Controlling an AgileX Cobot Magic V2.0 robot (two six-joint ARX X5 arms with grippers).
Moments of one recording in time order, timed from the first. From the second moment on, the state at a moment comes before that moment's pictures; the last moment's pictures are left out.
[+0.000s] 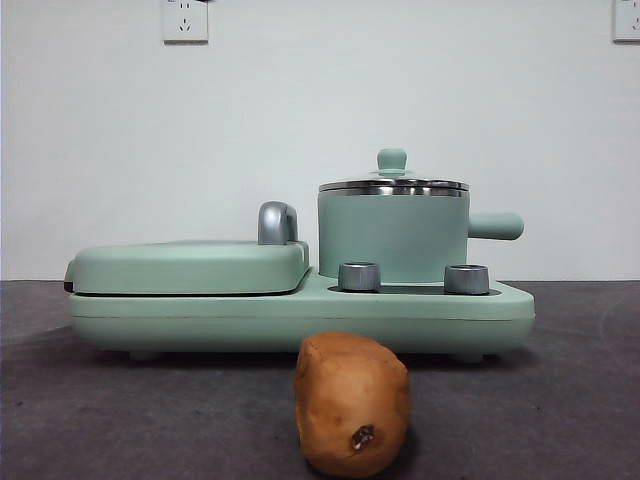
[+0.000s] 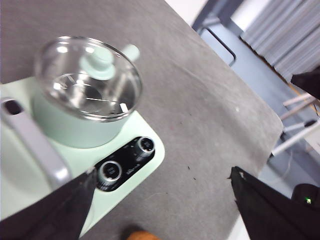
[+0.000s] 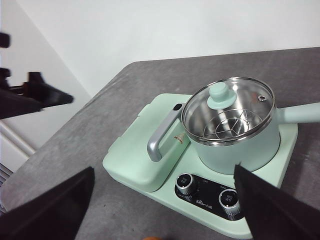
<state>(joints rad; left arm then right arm) -0.46 1.23 1.30 -0.61 0.57 -0.17 0.00 0.64 0.91 -0.59 -0.74 0.23</state>
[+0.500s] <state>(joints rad) -0.63 1.77 1.80 -0.61 0.26 -0.06 0.00 0.64 0.91 -0.61 -0.74 0.23</state>
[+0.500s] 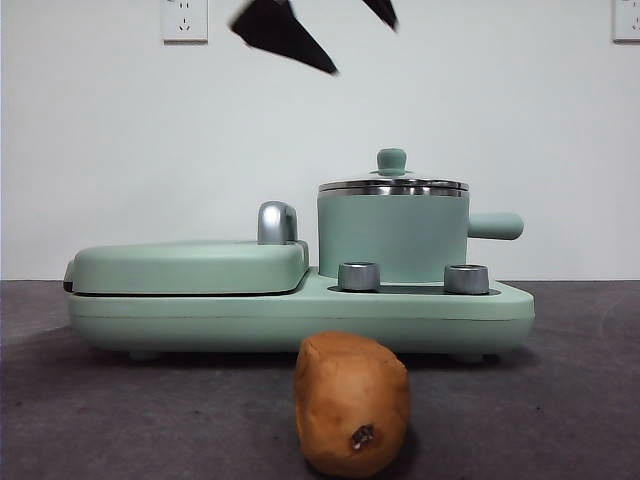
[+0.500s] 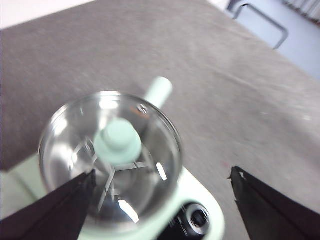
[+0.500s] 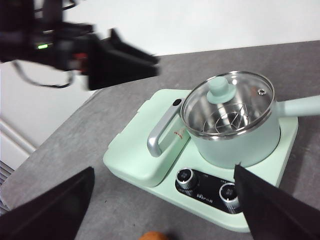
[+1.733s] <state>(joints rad) -0.71 2.09 2.02 -0.64 -0.01 -0.07 0.00 0.64 0.91 -0.62 -0.74 0.23</state>
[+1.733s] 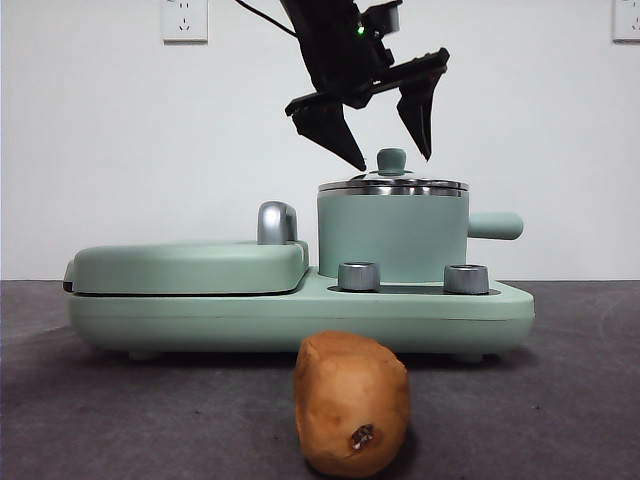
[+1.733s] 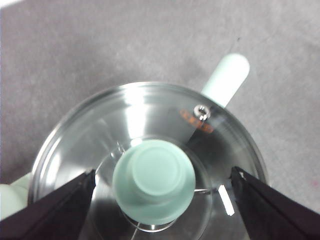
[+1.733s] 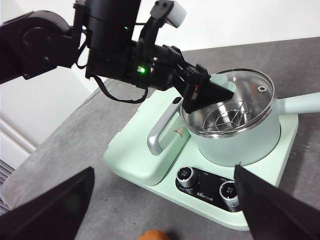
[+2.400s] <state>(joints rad) -0.71 2.10 2.02 -0.62 -0.02 -0.06 0.00 0.64 0.91 -0.62 -0.74 0.23</state>
